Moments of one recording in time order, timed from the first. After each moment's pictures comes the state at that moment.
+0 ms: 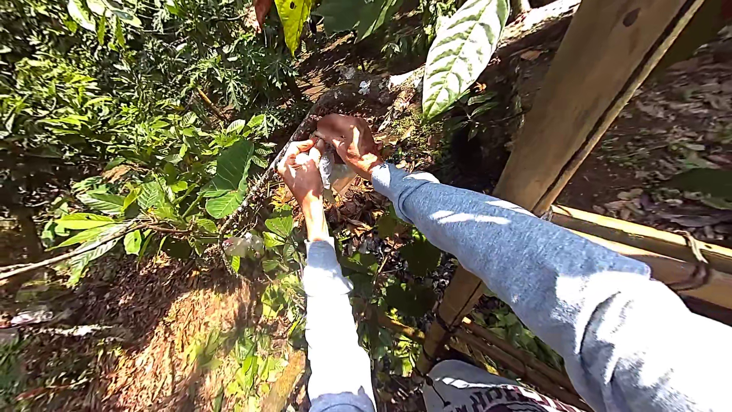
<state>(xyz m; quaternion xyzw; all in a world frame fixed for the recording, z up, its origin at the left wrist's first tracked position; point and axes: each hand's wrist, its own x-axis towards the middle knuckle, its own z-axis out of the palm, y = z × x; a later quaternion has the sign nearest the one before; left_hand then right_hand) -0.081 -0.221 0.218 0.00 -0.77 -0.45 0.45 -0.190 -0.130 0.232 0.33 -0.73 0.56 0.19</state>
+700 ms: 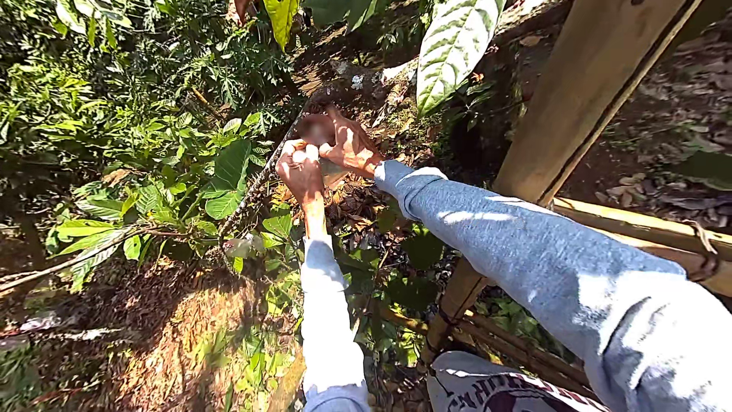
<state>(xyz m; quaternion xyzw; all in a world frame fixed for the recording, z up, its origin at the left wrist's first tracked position) -0.087 -0.221 0.216 -0.02 -0.79 -0.43 0.45 -0.182 -0.121 0.237 0.33 -0.78 0.52 0.07</state>
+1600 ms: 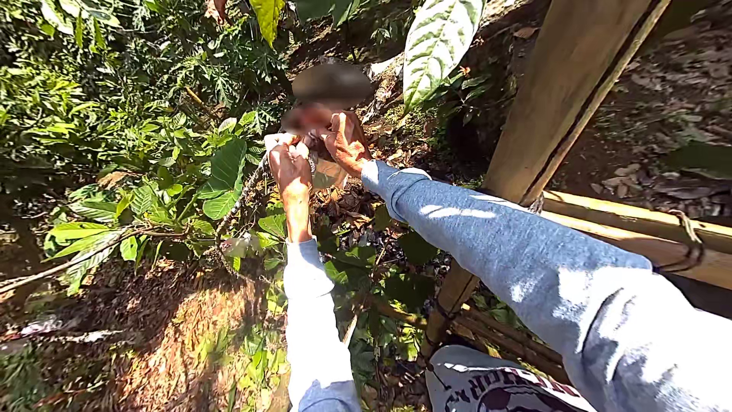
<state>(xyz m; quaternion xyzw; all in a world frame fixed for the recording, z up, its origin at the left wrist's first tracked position) -0.064 -0.224 0.237 0.03 -0.88 -0.31 0.35 -0.183 -0.128 0.230 0.31 -0.70 0.62 0.15</state>
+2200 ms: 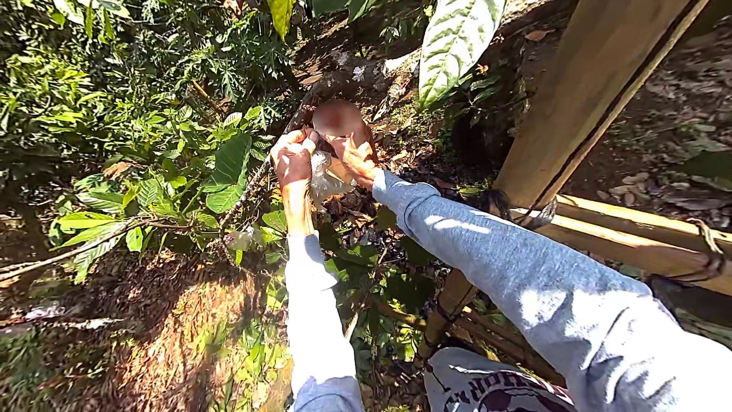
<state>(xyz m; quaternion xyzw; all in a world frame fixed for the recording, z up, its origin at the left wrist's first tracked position) -0.113 -0.256 0.242 0.07 -0.83 -0.45 0.33 -0.167 -0.134 0.216 0.23 -0.66 0.71 0.11</state>
